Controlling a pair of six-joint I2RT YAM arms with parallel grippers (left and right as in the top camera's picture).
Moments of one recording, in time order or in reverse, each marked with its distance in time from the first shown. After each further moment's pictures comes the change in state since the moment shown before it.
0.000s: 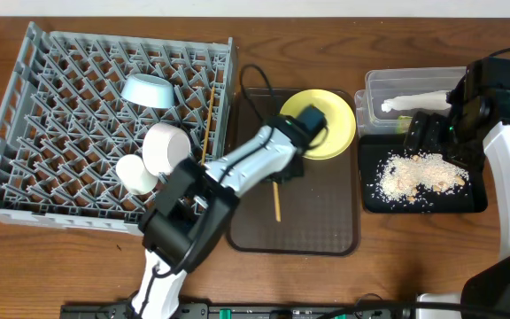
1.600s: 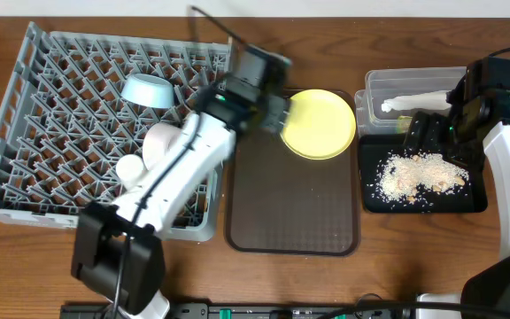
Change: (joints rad) left arm 0.151 -0.314 0.001 0.269 0.107 0.723; right arm 0.000 0.000 0.000 0.002 0.000 0.000
